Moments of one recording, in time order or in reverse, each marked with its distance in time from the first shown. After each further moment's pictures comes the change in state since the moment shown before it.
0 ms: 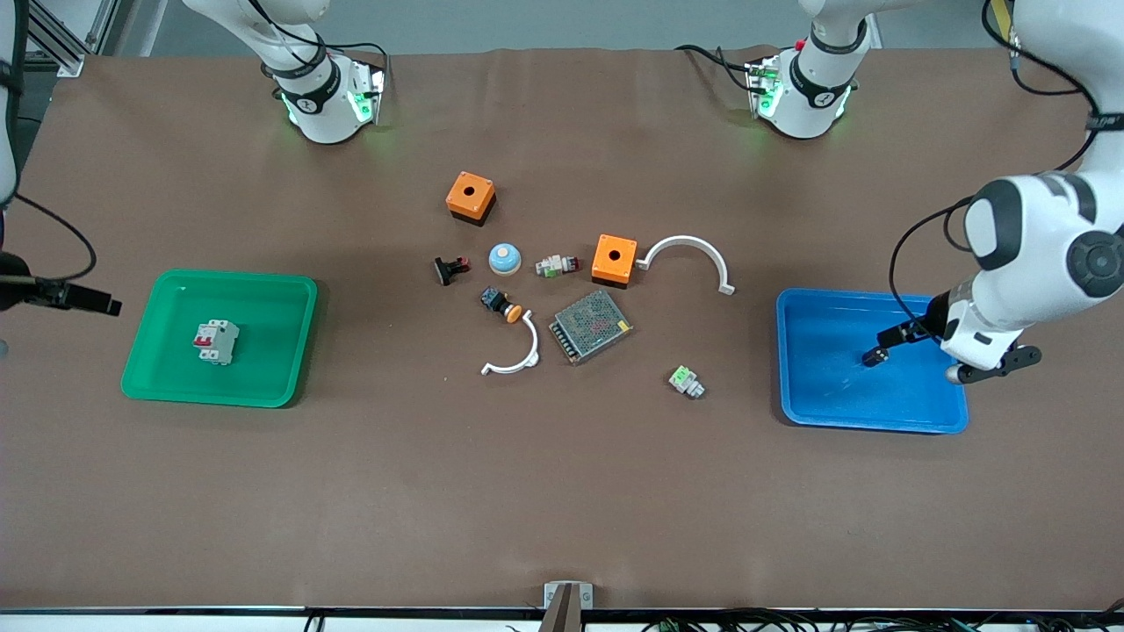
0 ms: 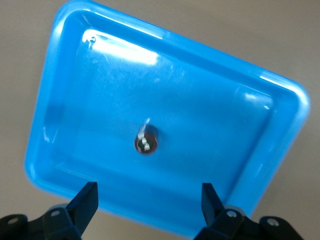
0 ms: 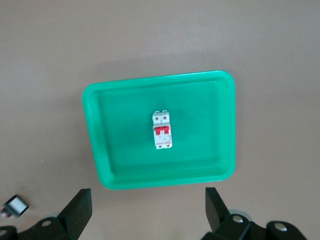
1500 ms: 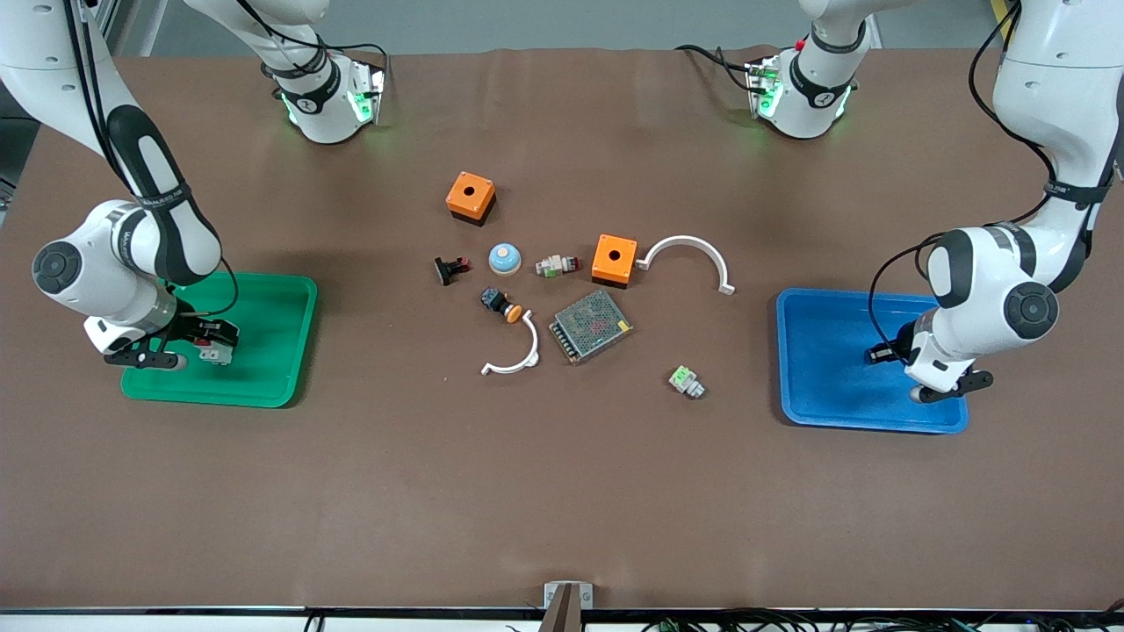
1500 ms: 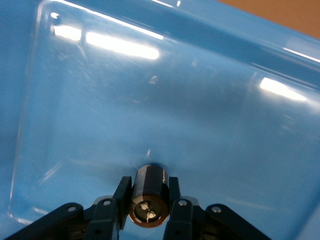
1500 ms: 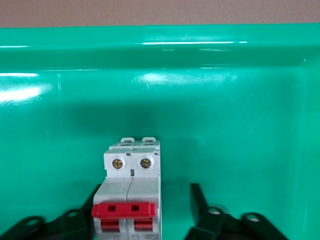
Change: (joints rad) left arm 0.040 0.168 -0.041 0.019 0.076 0.092 -0.005; right arm -0.018 0.168 0.004 -0.595 0.041 0.890 -0.148
